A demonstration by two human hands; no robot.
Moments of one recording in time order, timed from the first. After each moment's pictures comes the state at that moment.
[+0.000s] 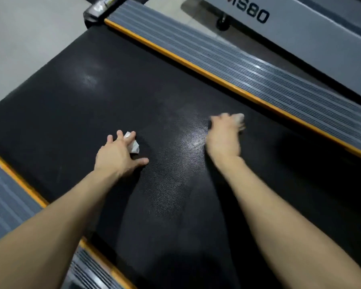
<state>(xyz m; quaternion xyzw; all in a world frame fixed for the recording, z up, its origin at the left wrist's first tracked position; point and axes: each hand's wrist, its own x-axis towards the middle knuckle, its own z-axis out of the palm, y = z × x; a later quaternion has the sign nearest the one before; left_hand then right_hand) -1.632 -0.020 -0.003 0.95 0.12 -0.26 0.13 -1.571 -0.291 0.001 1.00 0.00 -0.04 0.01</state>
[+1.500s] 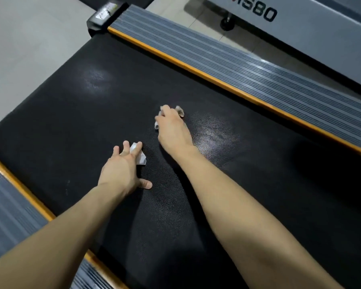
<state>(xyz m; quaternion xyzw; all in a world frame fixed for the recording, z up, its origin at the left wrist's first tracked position) -1.628 -0.019 0.011 0.94 0.07 -0.32 0.08 -1.528 -0.167 -0.032 0.96 0.17 -0.04 -0.20</state>
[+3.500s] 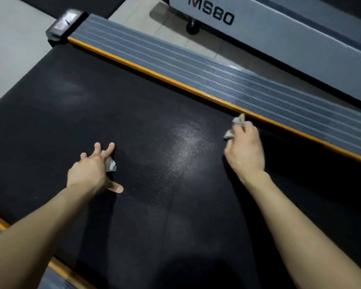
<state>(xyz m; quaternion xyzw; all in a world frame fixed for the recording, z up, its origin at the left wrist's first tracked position) -1.611 -0.023 0.012 0.95 0.07 -0.32 0.02 -1.594 -0.407 0.004 0.99 -0.09 0.06 -0.11</state>
